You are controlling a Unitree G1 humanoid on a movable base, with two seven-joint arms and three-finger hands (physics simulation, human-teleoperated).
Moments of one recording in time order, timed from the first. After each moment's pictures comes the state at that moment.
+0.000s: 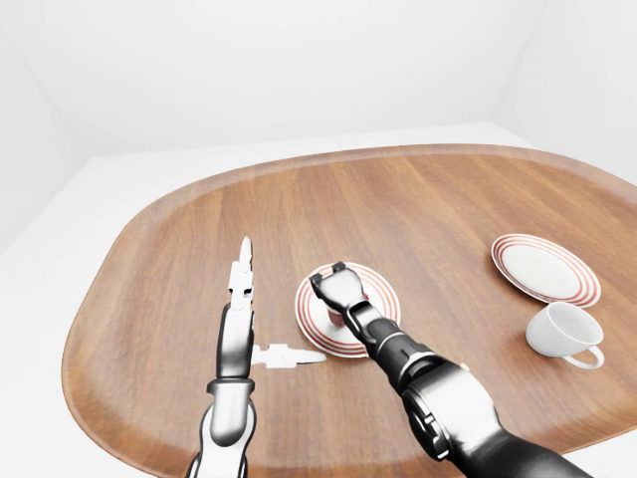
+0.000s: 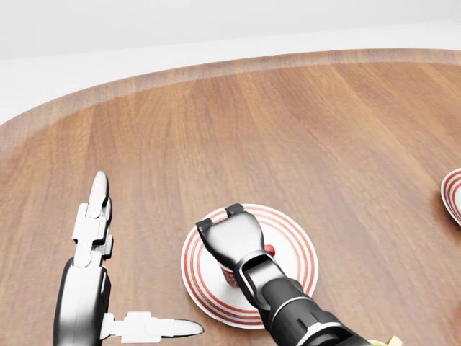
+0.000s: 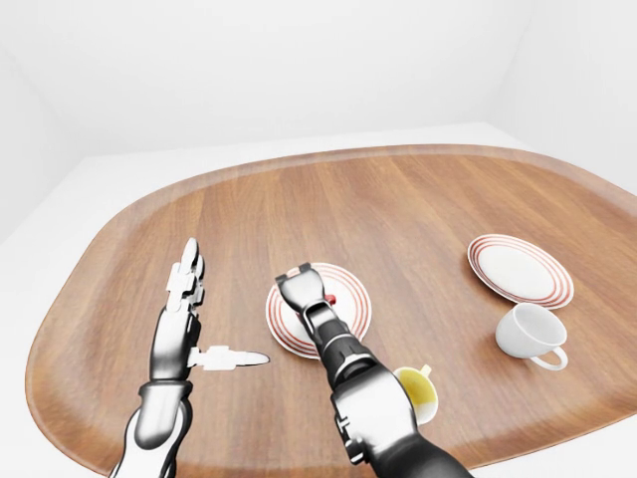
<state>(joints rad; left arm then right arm) 0.25 0.02 -0.19 -0.41 0.29 -0.07 0.13 -0.84 0.12 0.12 1.40 -1.59 -0.05 -0.41</state>
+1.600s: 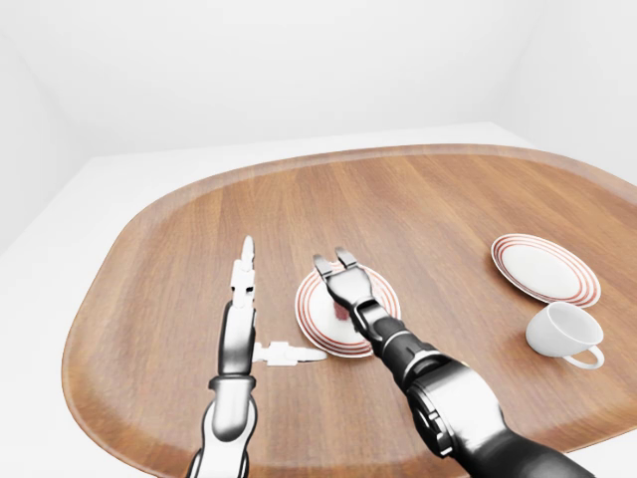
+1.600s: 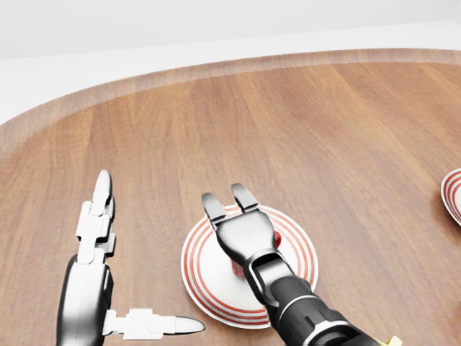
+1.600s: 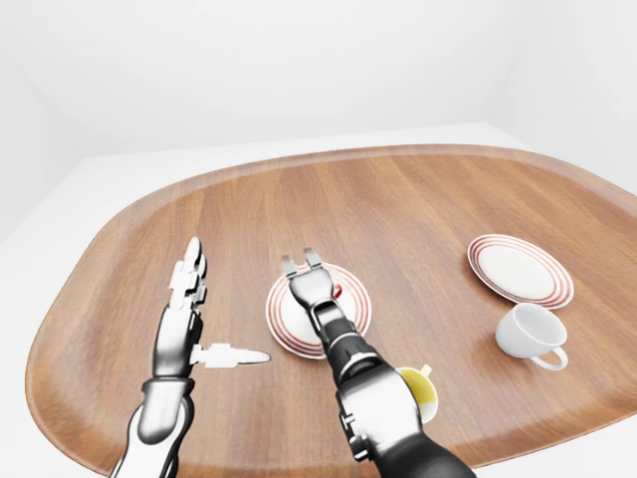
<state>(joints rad) 0.23 0.02 -0.18 -0.39 0.29 -0.07 0.12 -0.83 0.09 0.09 1.40 -1.56 -0.02 -0.42</state>
